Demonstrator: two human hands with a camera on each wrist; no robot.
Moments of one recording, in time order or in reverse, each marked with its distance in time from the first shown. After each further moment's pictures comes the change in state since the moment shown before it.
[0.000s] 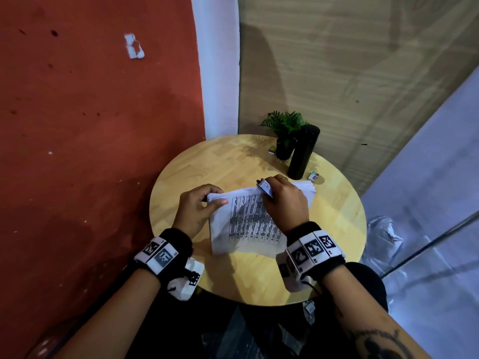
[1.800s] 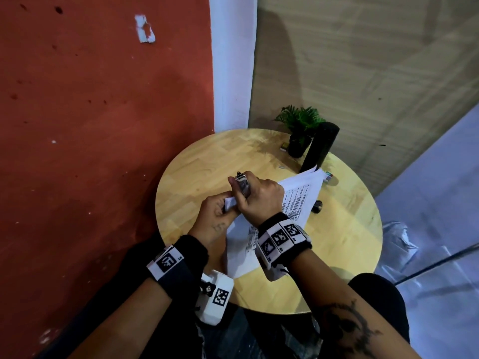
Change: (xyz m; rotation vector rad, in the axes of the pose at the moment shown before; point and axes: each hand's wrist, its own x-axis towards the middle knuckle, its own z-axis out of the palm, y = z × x) left_hand -0.006 0.021 0.017 -0.399 -0.080 -0.304; right_hand 0.035 -0.045 0.062 -0.035 0.389 -0.275
